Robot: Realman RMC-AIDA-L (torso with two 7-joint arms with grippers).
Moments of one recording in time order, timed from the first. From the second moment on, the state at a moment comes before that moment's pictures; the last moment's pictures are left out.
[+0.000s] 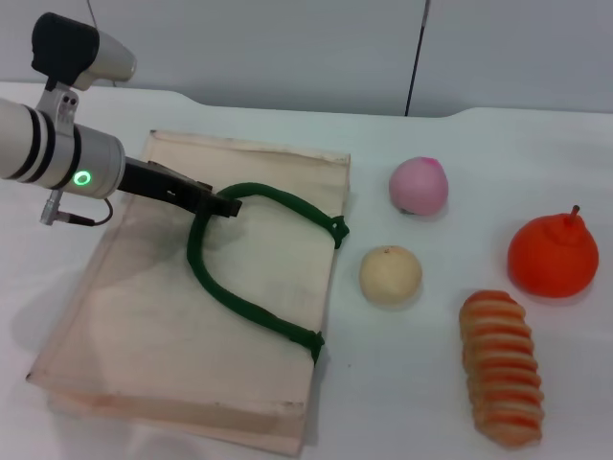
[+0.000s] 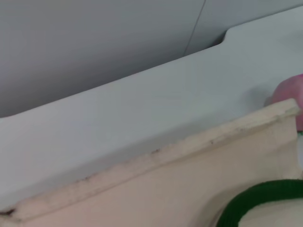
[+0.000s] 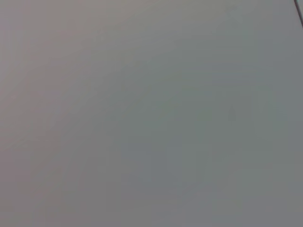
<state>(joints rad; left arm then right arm) -1.04 -1.98 2.86 -0.44 0.09 1.16 -1.69 0.65 2.03 -0.46 0.05 2.34 1.08 -2.70</state>
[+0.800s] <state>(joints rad) -0.98 -1.94 2.86 -0.49 -0.19 1.34 -1.56 0.64 2.03 -0.46 0.05 2.34 1.07 -2.70</state>
